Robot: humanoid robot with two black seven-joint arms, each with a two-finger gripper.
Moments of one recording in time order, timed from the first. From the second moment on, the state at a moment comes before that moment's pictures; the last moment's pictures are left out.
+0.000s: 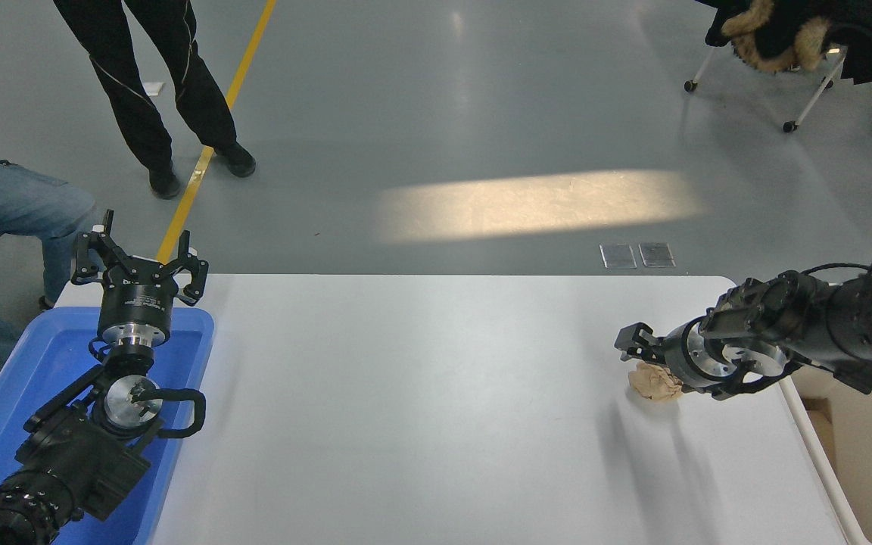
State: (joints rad) left arm -0.61 0.19 -0.97 -0.40 -0.12 -0.54 -0.56; right arm 1.36 -0.17 -1.26 0.90 0.25 0.16 -0.04
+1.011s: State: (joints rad) left arm -0.61 0.19 -0.97 -0.40 -0.12 -0.54 -0.56; right arm 1.15 -0.10 -1.15 0.63 0.07 0.20 -0.10
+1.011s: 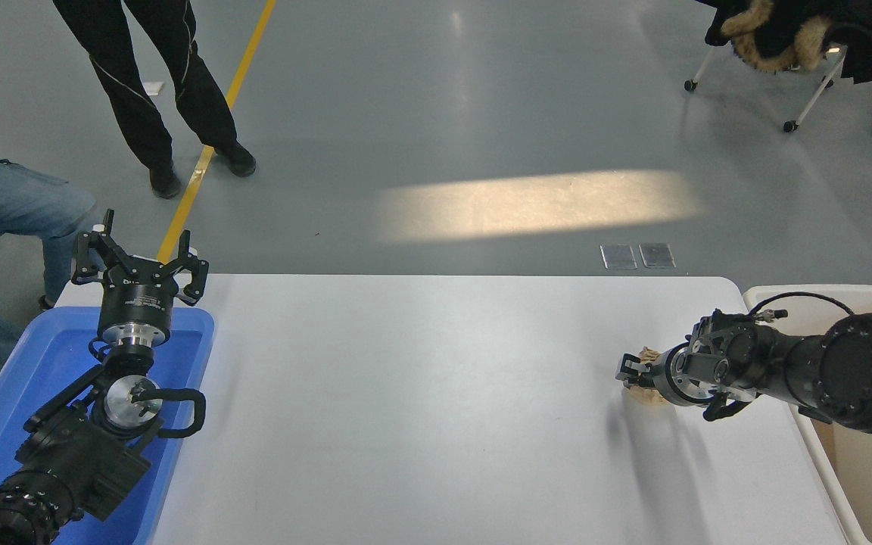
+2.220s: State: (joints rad) left arm -0.61 0.19 -0.97 -0.40 -0.12 -0.54 -0.56; right arm 2.60 -0.48 -1.39 1.72 0.04 0.70 -0.05
